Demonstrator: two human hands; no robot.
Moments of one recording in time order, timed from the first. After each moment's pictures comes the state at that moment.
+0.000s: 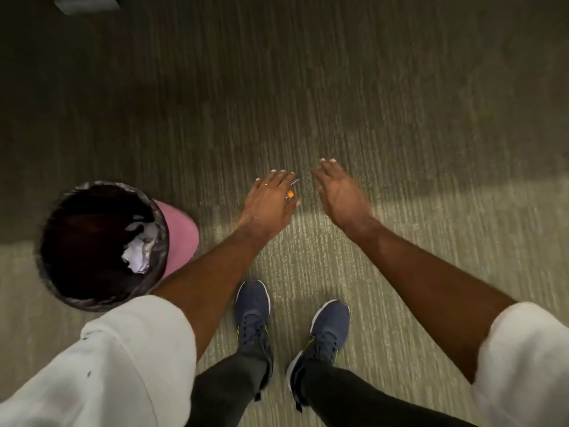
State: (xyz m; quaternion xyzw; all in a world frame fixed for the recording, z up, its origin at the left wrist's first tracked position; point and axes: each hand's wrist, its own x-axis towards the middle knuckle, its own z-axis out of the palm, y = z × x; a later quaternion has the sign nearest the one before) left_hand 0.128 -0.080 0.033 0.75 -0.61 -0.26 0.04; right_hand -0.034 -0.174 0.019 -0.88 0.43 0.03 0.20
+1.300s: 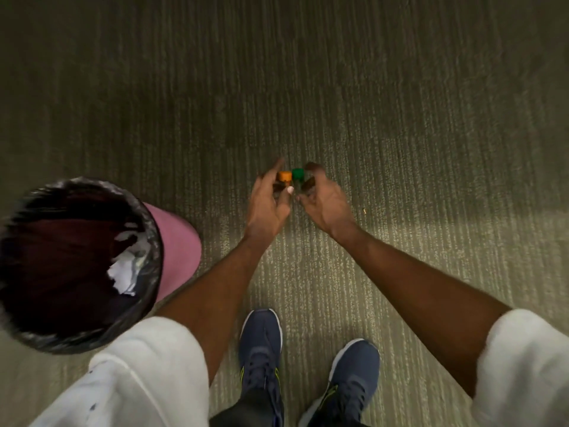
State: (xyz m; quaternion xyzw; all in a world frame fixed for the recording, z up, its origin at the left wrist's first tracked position) left_hand 0.180 -0.083 -0.071 0.78 -0.37 -0.32 0.39; right_hand 0.057 -0.166 -0.077 -0.79 0.48 -0.06 0.38
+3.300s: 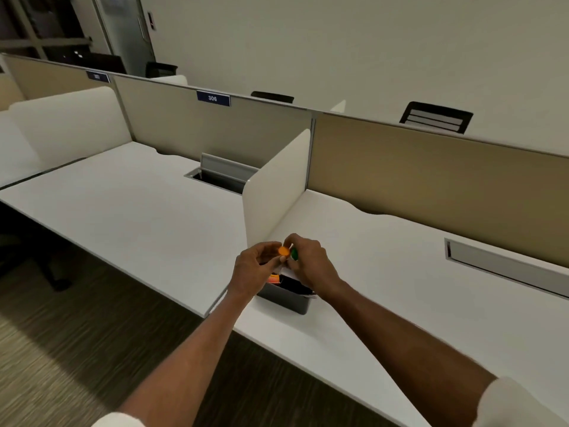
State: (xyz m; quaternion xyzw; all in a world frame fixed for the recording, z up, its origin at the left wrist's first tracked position) left_hand 0.568 -0.197 0.716 0.76 -0.26 -0.10 0.59; right_hand 0.494 -0.331 0.755 -0.93 0.16 -0.10 0.30
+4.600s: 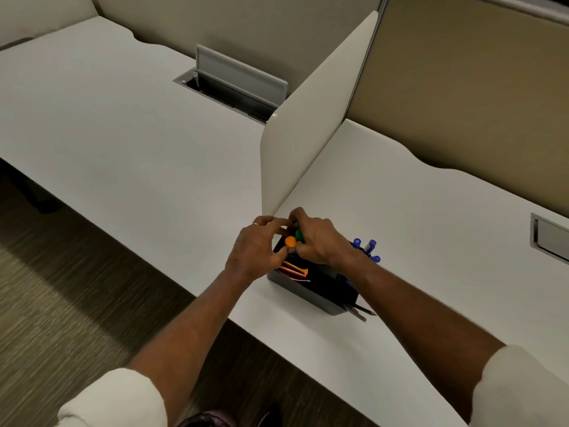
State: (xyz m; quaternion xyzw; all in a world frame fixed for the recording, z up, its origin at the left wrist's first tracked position) left_hand 0.738 -0.234 0.565 0.89 -0.34 -0.09 0.31; right_hand 0.687 -0.400 0.595 -0.97 0.06 0.12 0.21
